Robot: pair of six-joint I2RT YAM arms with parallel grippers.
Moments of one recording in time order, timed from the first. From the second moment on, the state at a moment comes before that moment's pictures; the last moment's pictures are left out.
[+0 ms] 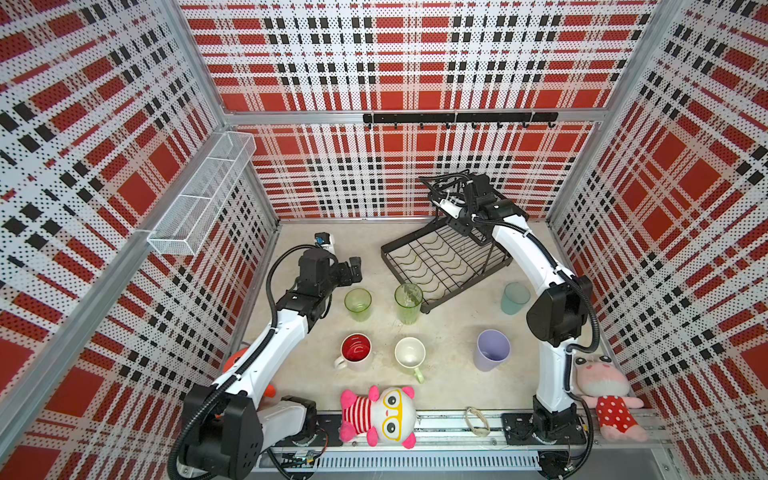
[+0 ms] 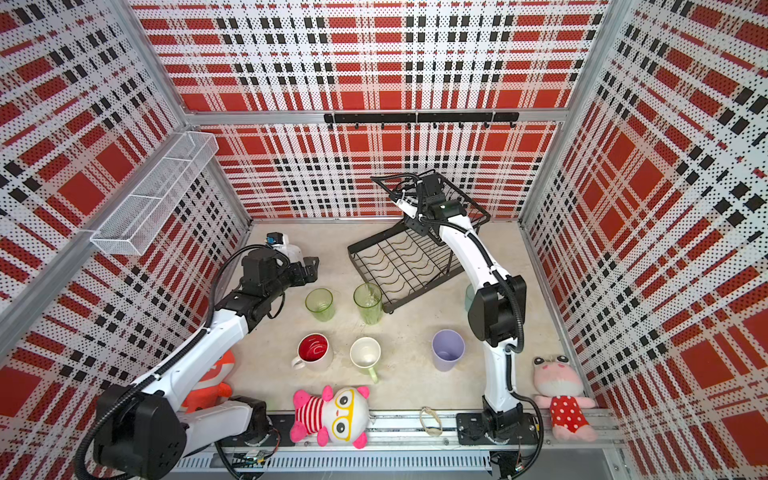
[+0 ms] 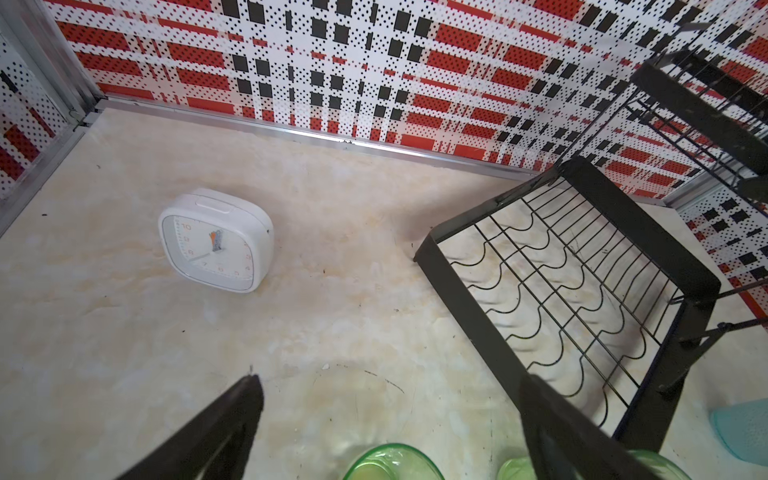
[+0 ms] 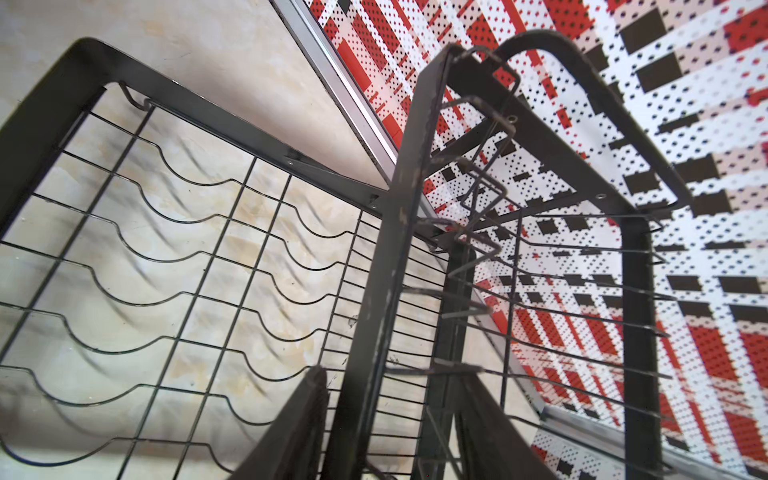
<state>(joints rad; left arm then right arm) -0.22 1.20 0.85 -0.12 -0.01 -0.30 0.37 2.07 2.12 -0.77 0.07 -0.73</state>
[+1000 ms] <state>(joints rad) -0.22 1.22 0.85 -0.12 0.00 -0.31 0.36 1.95 1.95 -0.67 -0.03 -0.94</state>
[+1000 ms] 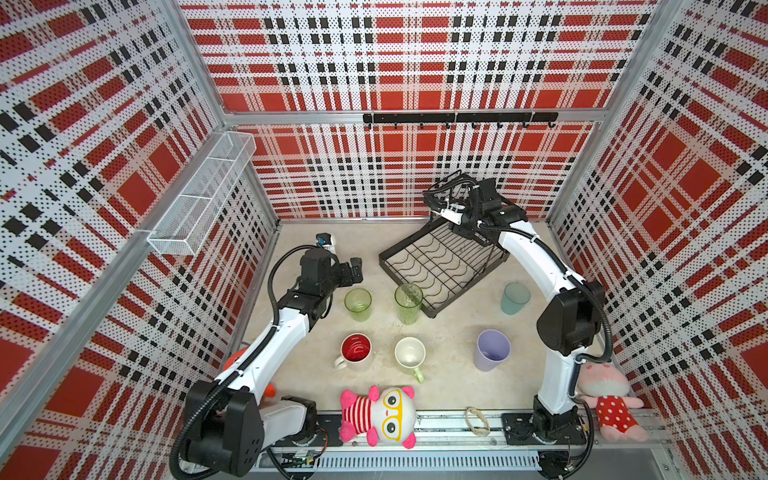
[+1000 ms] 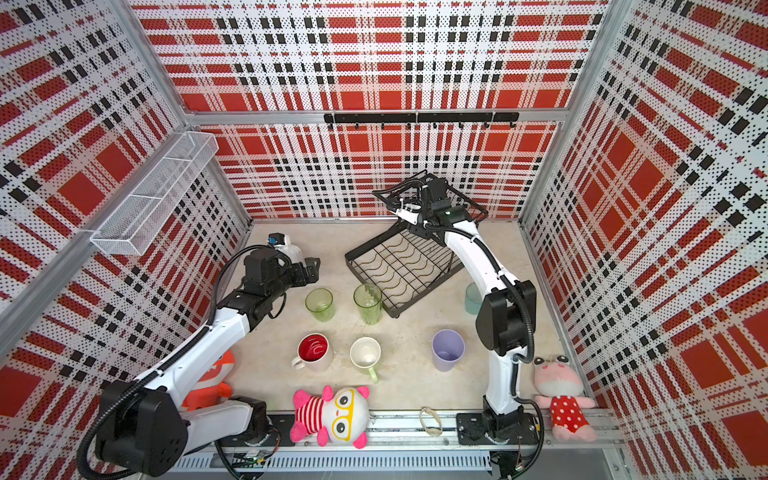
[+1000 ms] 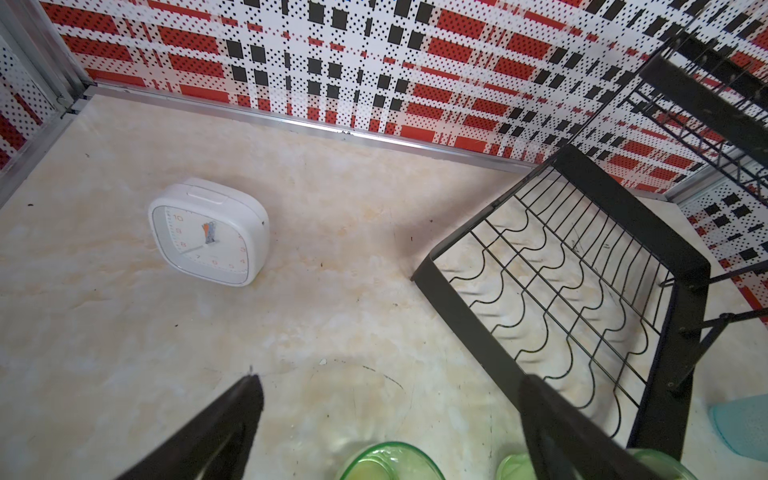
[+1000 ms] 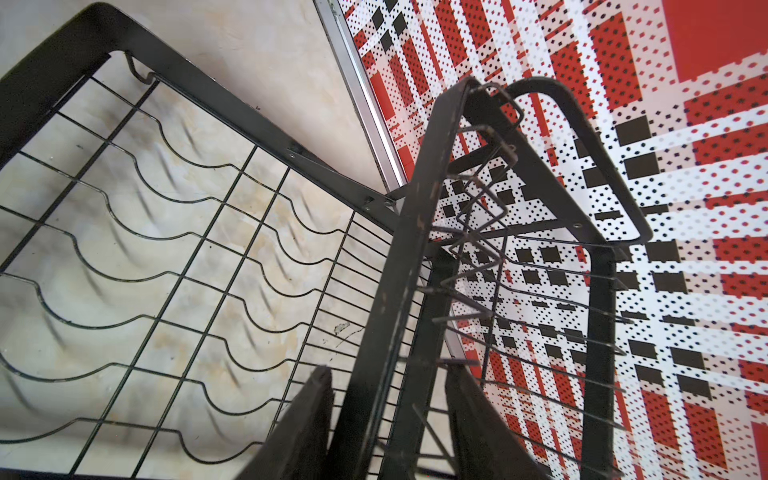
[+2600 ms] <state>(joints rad) -0.24 1.26 0.92 -0.12 0.06 -0.31 0.12 1.44 1.57 -0.54 -0.02 0.24</state>
